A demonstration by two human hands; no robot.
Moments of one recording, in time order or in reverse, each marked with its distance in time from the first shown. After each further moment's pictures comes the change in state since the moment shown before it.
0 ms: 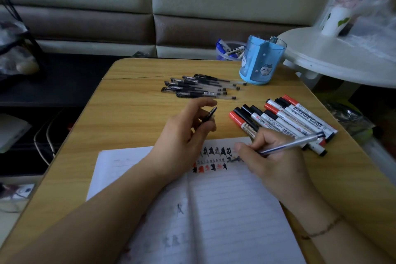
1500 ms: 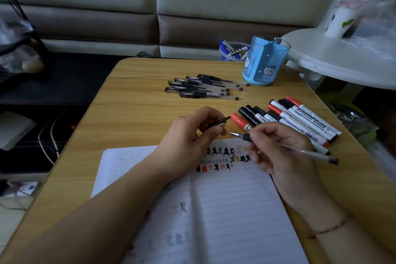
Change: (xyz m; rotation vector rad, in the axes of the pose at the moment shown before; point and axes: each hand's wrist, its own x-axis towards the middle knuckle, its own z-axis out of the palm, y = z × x) left_hand 0.001 0.005 -0.002 0.002 -0.087 -0.066; right_hand 0.001 -0.014 -0.006 0.459 -0.039 0.210
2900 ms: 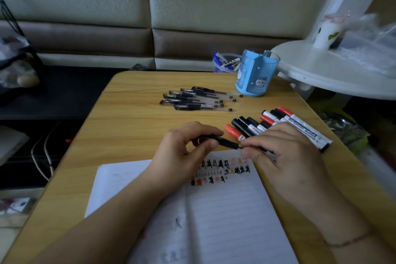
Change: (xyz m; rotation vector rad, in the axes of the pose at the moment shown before) left_hand 0.000 -0.001 0.001 -0.012 0.113 0.136; right_hand 0.014 -0.015 -0.023 -1.136 0.005 -0.522
